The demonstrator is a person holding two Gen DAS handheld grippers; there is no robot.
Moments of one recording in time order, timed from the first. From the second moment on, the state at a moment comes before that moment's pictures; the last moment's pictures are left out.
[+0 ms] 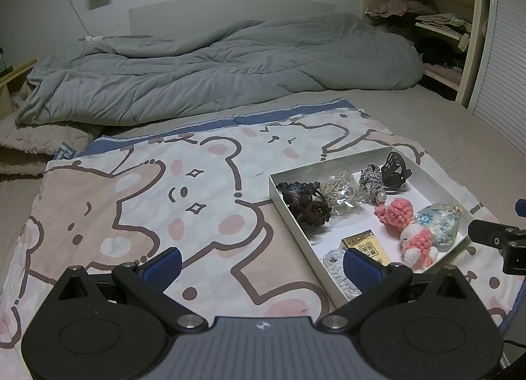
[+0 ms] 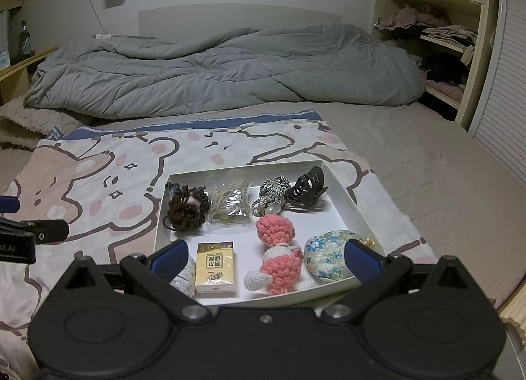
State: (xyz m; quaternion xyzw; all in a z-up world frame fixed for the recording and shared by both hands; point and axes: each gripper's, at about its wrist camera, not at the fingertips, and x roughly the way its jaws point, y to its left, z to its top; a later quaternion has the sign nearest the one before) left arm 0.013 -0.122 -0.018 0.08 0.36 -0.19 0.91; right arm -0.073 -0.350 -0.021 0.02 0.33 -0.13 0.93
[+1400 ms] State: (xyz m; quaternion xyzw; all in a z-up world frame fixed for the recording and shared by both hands) left arm 0.013 -0.123 -0.019 0.08 0.36 -0.19 0.91; right arm -0.072 -0.349 -0.022 0.02 0.33 -0.13 0.93
